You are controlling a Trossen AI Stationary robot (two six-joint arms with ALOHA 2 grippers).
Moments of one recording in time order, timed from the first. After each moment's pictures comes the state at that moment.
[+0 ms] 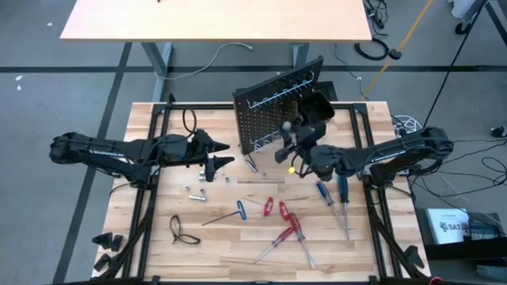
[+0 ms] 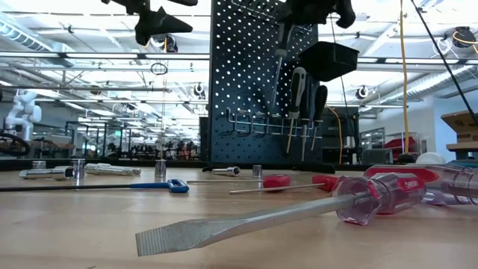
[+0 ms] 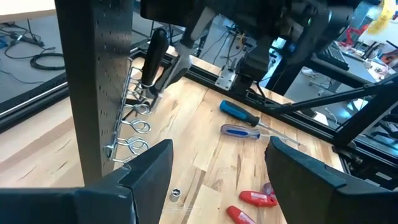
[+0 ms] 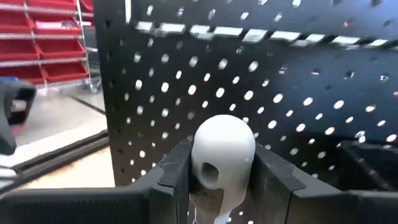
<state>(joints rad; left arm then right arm) -0.04 0.98 0.77 -0.07 -0.21 -0.39 0.15 1.37 0.95 0.33 1.10 0.11</state>
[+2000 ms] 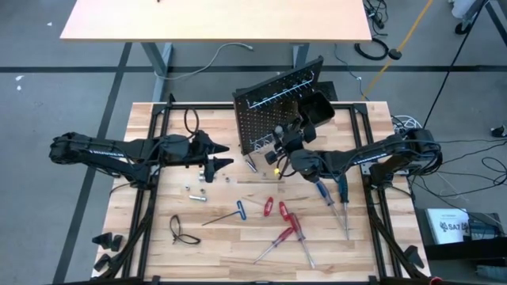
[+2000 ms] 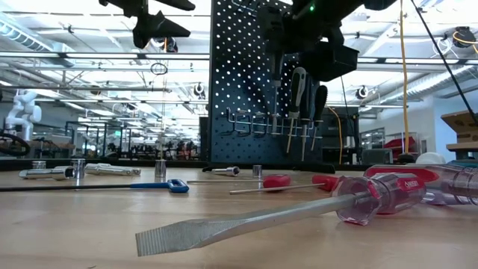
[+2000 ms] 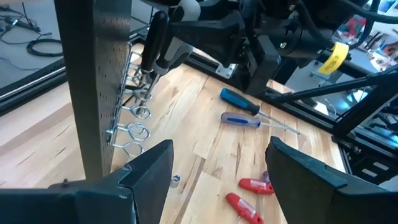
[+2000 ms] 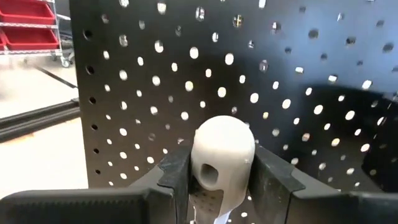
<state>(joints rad) -0.03 0.98 0.77 -0.12 -0.19 -0.41 0.10 1.53 0.95 0.32 1.12 0.16</state>
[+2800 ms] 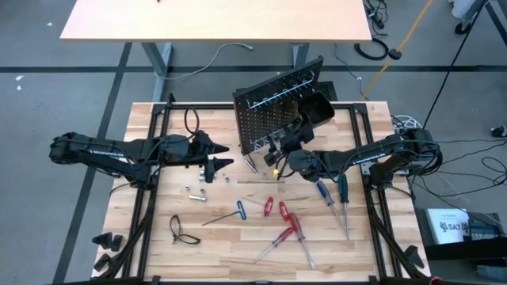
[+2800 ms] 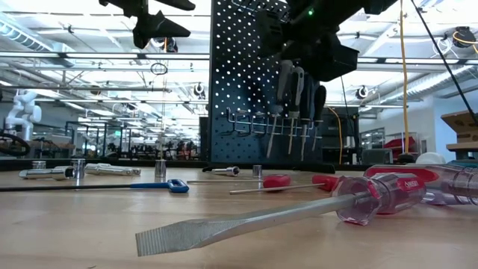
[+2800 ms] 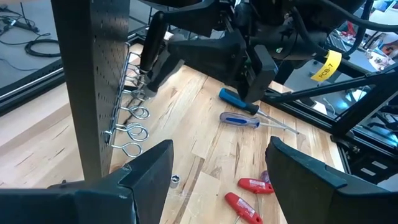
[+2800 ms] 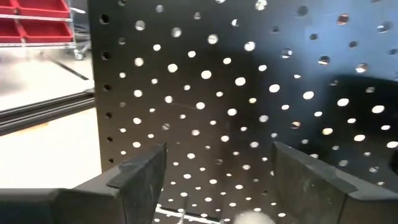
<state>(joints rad) -0.03 0.98 0.77 -0.12 -0.18 -0.41 0.10 1.54 0.95 0.30 1.06 0.18</state>
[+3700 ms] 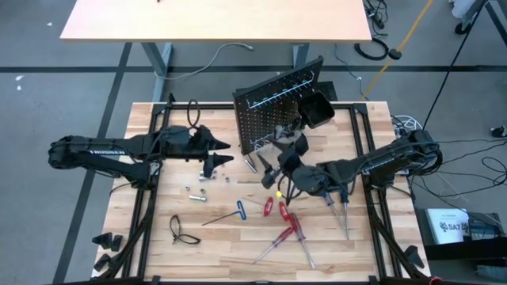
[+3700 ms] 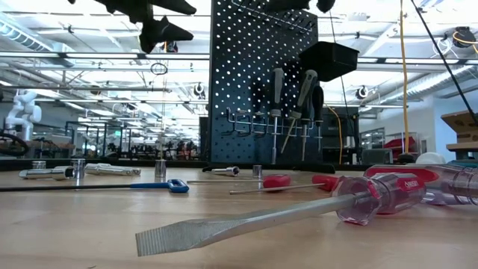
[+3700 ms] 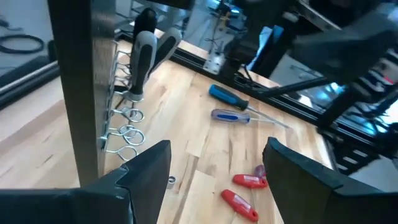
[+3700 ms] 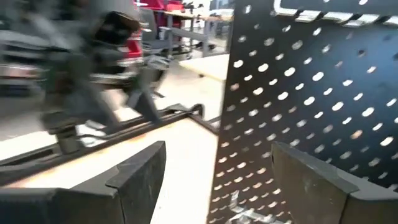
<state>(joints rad) 0.10 0.98 0.77 -0.11 0.02 -0.35 0.30 1.54 1.17 0.11 1.02 0.24</state>
